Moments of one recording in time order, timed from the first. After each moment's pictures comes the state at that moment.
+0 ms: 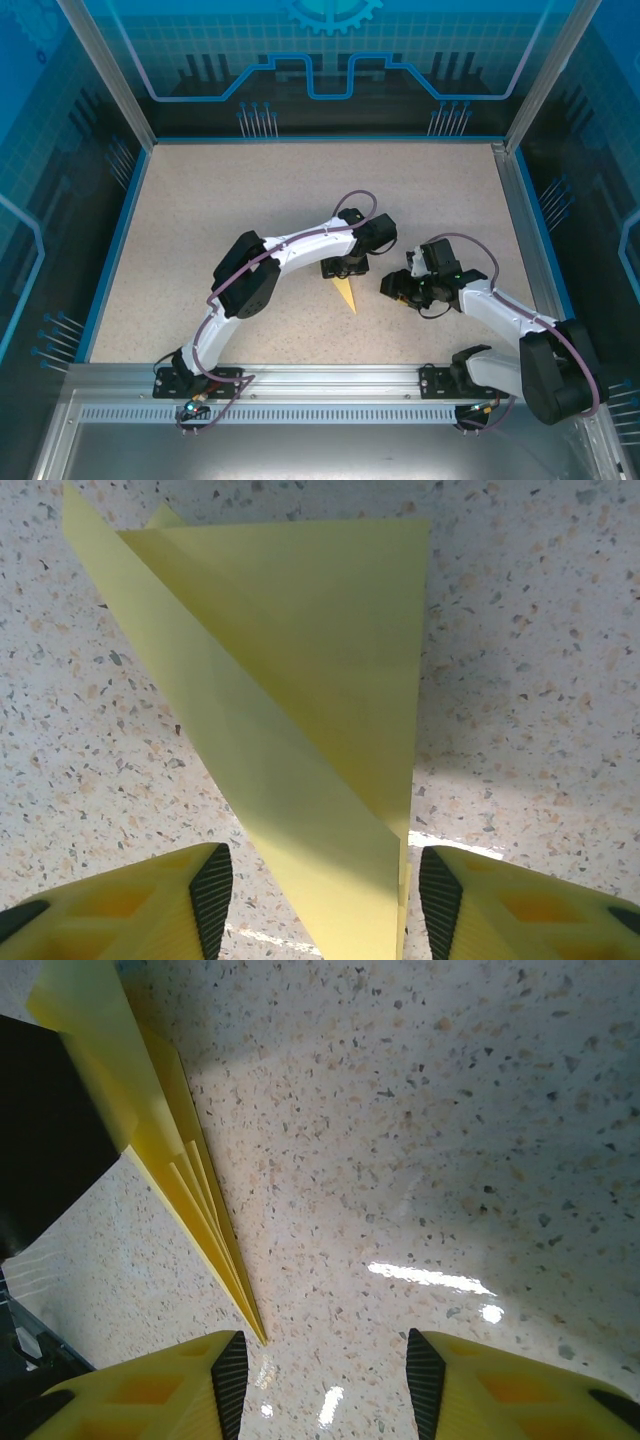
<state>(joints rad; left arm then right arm) -0.90 2.22 1.85 -1.21 -0.22 -1.15 0.30 1.17 0.47 -0.36 -0.51 0.68</state>
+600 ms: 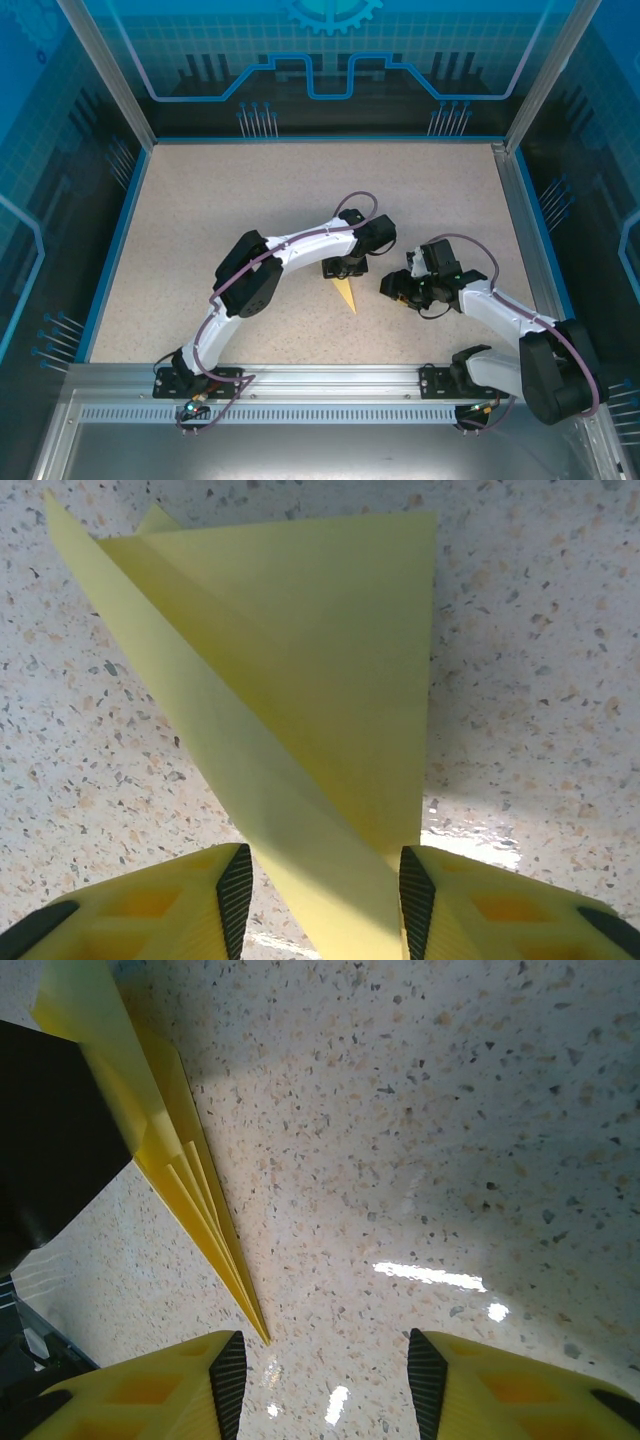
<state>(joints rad) -0.89 2.24 1.84 -1.21 -0.22 -1.12 0.30 1.17 0.46 -0.35 -0.51 0.69</state>
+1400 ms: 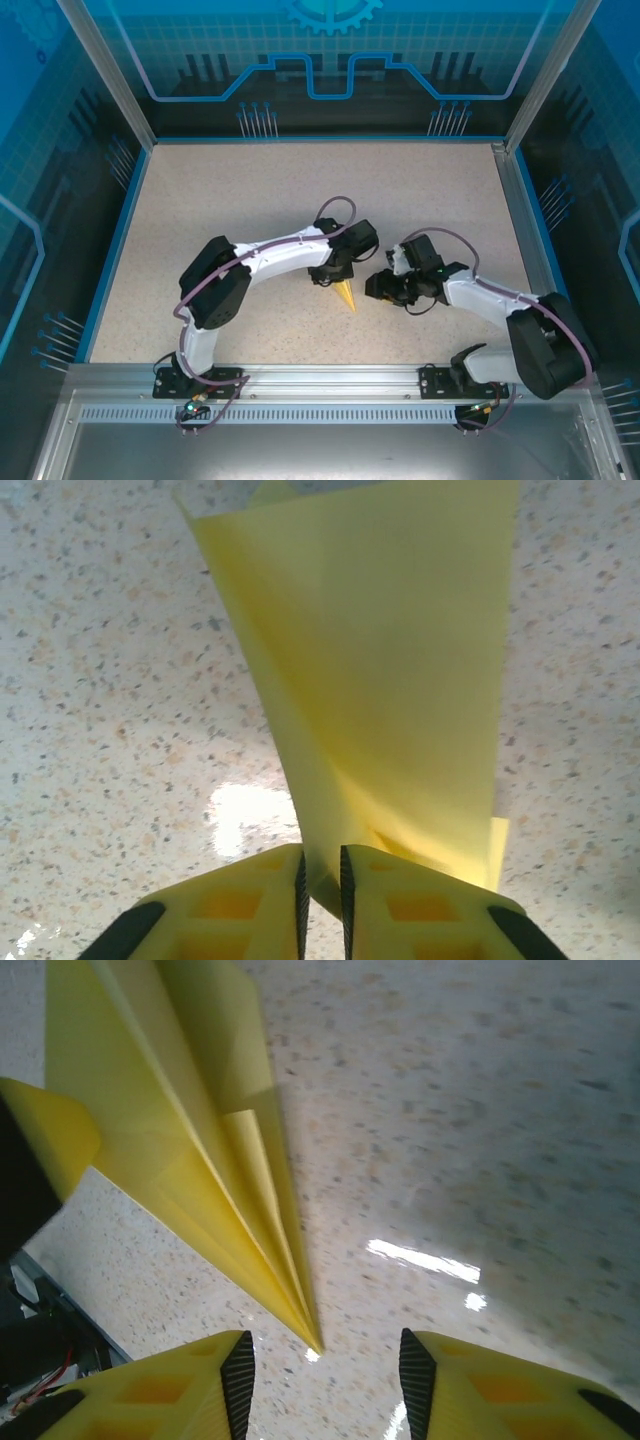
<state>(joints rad) -0.89 1.97 1.50 -1.02 -0.22 -1.13 0.44 1.32 0.55 -0.28 -0.53 0.66</state>
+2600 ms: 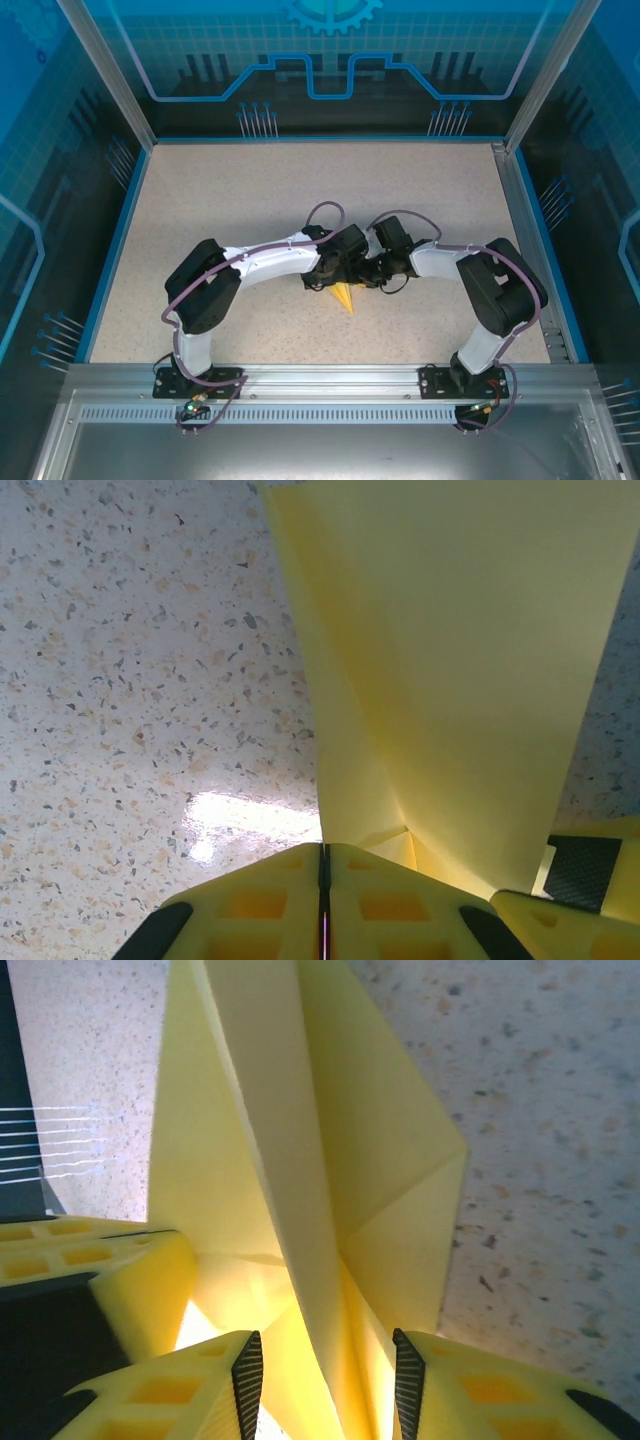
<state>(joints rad) -0.88 1.90 1.37 -0.91 -0.22 -1.14 0.49 1.70 0.78 -0.13 -0.69 0.56</state>
